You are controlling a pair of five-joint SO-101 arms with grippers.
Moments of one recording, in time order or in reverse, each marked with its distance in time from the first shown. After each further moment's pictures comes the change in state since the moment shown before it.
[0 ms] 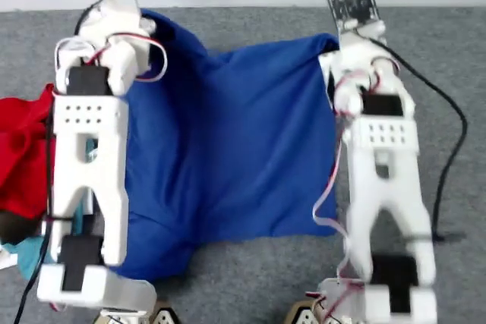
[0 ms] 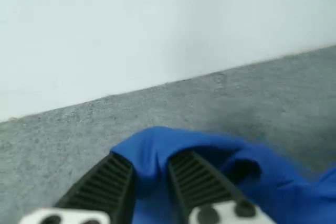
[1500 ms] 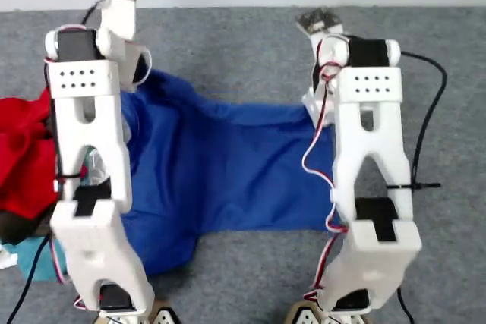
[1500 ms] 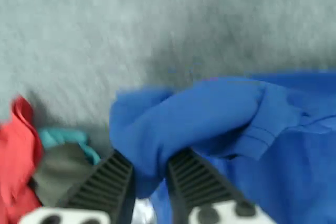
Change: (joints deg) left arm -3.5 21.2 -31.3 47.5 -6.1; right arm -3.6 18.2 -32.8 64.6 2.6
